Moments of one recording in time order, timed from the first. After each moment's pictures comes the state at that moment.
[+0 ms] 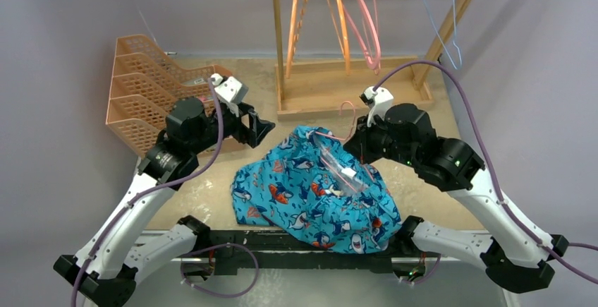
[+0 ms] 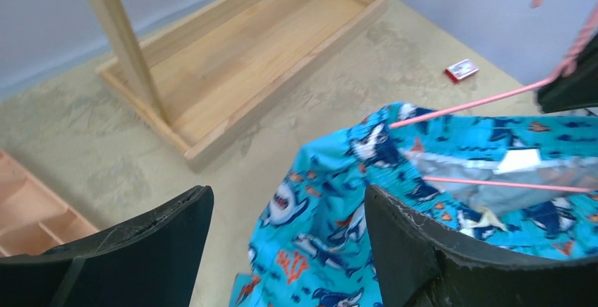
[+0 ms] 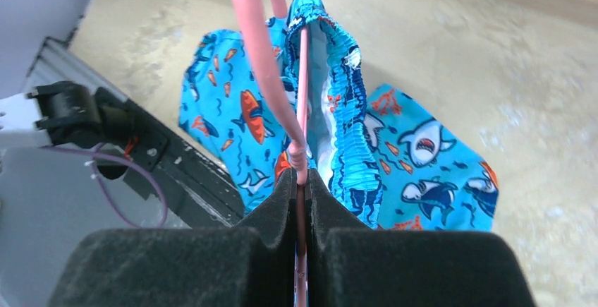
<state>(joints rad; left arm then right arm) -0.51 0.89 1.09 -0.36 0.31 -0.08 0.80 0.96 1.34 -0.92 0.04 0.38</state>
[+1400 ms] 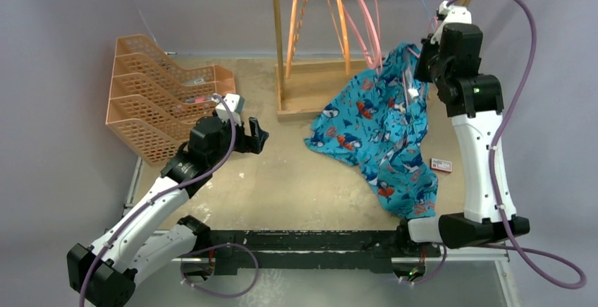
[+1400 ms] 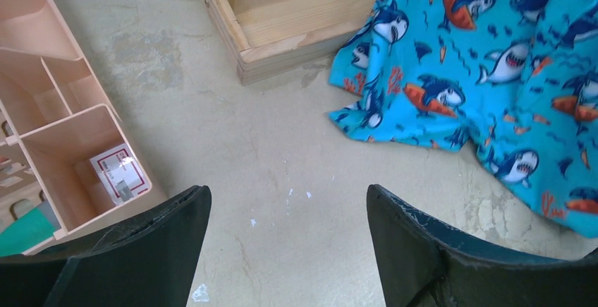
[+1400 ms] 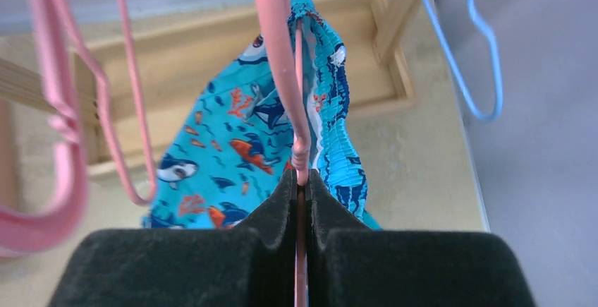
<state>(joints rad) -0.51 0.88 0.74 -0.22 -0.02 -0.29 0.13 1.32 1.78 -0.95 0.25 0.15</state>
